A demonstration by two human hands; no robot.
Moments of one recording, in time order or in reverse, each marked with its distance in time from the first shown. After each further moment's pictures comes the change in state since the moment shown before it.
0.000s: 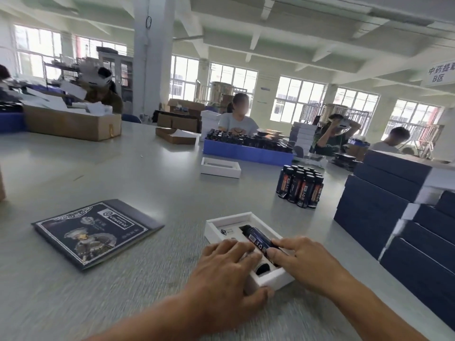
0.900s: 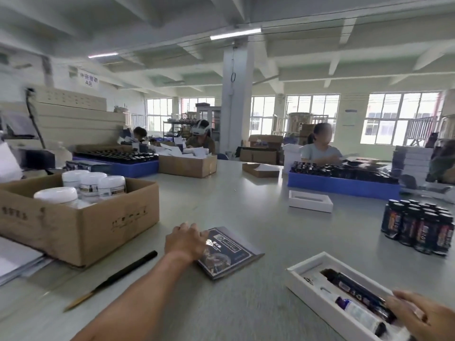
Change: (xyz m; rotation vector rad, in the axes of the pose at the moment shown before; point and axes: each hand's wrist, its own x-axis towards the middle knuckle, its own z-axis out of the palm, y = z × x) left_hand -0.088 -0.225 -0.106 0.242 0.046 -1.020; right_hand -0.017 0.014 0.042 0.354 0.259 0.181
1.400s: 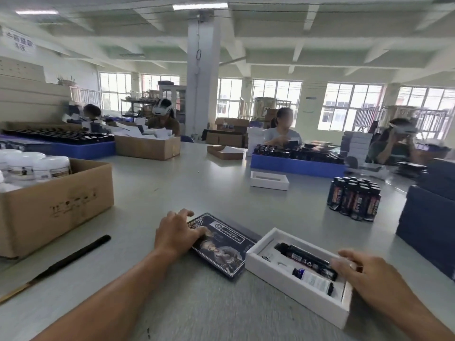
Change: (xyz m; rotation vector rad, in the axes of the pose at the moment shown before) left_hand -0.043 0.058 0.011 -0.353 0.066 0.136; right_hand -0.009 -0.017 -0.033 -0.133 -0.092 -0.160
